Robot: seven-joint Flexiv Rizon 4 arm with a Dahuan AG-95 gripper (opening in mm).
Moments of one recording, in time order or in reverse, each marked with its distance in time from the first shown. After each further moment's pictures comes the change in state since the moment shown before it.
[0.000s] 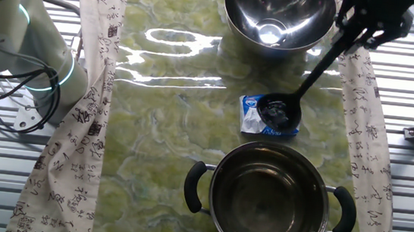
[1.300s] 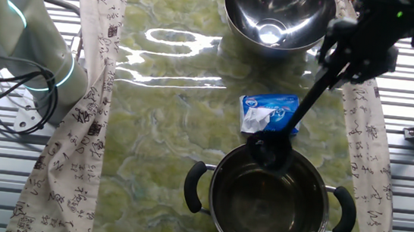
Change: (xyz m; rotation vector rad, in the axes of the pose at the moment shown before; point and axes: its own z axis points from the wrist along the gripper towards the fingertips) arm 0.072 -0.021 0.013 0.022 0.053 -0.149
